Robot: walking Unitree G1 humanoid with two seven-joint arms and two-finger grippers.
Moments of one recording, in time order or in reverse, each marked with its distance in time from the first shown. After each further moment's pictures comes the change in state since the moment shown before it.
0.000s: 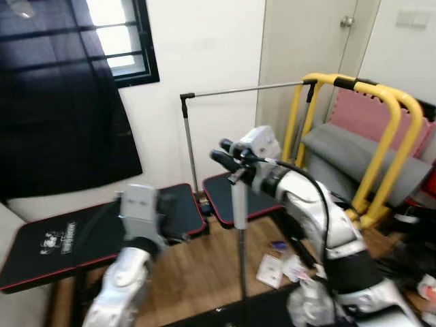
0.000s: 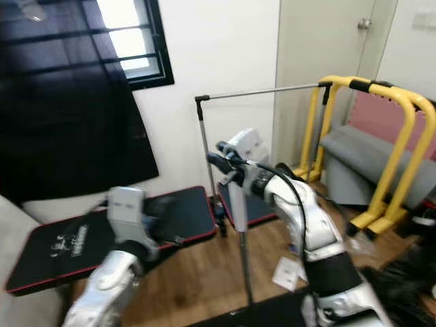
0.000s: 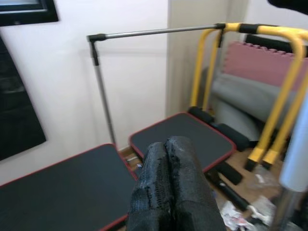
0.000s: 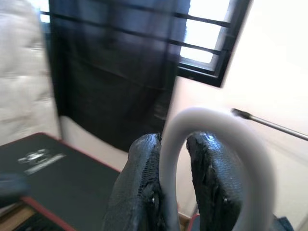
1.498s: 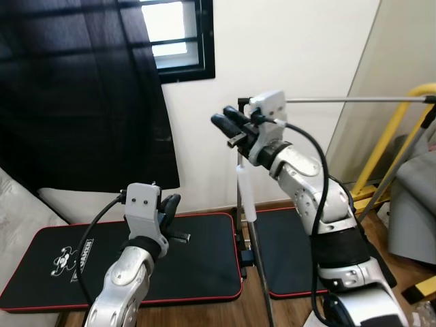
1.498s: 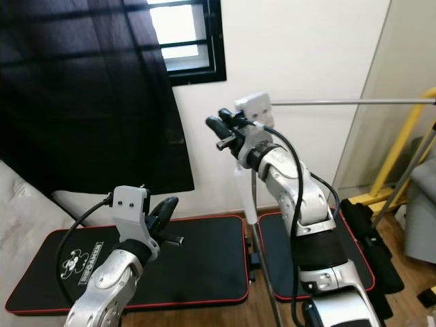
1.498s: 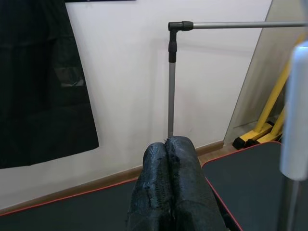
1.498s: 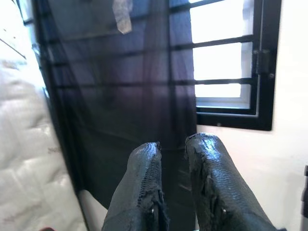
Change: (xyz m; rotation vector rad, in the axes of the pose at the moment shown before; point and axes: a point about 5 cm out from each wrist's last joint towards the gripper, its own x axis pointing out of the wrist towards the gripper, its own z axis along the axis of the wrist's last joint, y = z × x) left arm -0.004 0.007 0.000 0.003 0.030 0.002; right arm 0.022 -0.005 0.040 0.262 -0.180 -0.068
